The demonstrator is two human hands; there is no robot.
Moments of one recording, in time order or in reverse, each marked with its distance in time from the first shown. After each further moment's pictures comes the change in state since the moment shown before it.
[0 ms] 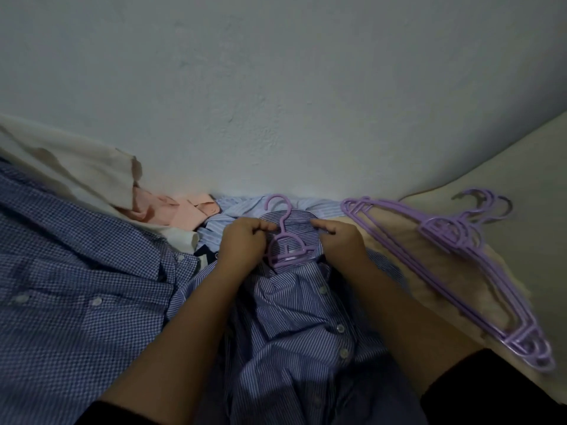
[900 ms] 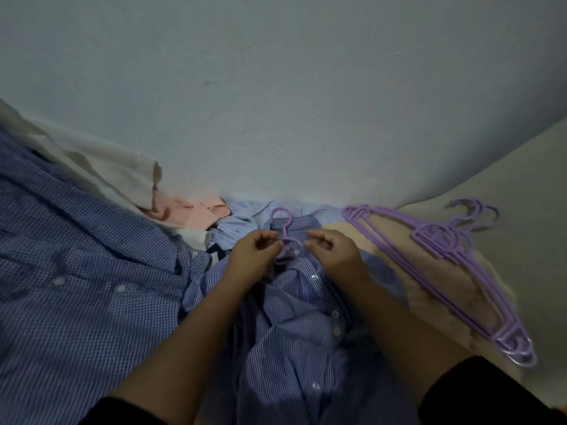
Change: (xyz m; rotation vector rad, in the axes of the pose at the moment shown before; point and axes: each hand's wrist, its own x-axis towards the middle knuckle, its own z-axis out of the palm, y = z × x) left_hand -0.037 -0.011 -0.001 -0.322 0.000 -0.031; right_hand -0.036 -0.006 0.003 0.060 -0.020 -0.153
